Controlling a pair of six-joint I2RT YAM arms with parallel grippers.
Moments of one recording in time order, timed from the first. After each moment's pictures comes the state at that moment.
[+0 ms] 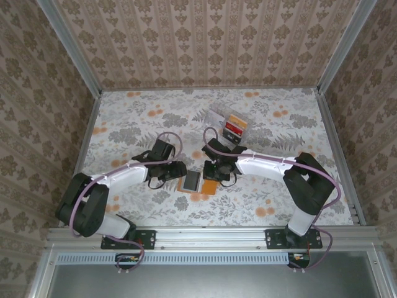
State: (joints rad) left arm -0.56 1.41 0.69 -0.34 0.21 -0.69; right arm 0.79 1.72 1.08 -0.54 -0.10 0.90
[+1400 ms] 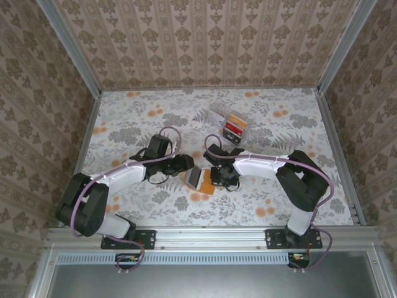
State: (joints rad) left arm -0.54 1.42 0.68 -0.12 0.55 -0.76; right arm 0.79 1.78 1.05 -0.61 -0.02 0.90
